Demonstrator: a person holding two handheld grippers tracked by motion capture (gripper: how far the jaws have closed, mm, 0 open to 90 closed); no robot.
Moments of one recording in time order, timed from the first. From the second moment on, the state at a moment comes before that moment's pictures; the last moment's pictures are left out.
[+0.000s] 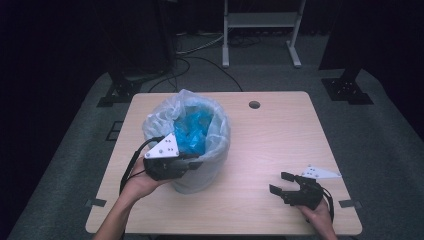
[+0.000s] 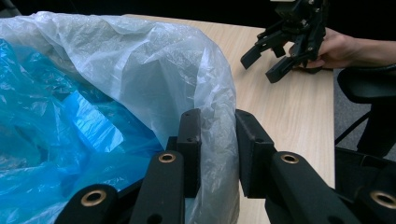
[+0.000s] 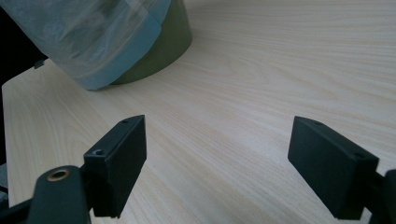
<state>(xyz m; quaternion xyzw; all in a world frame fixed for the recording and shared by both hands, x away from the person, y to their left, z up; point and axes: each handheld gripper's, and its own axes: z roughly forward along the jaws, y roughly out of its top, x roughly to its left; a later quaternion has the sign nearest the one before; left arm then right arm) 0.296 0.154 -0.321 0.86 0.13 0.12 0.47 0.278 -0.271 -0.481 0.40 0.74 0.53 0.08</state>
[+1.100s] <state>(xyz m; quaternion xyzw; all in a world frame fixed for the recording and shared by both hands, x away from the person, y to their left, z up) 0.333 0.248 -0.297 0.77 0.27 0.18 0.55 0.278 -0.277 -0.479 0.41 0.73 0.54 0.08</state>
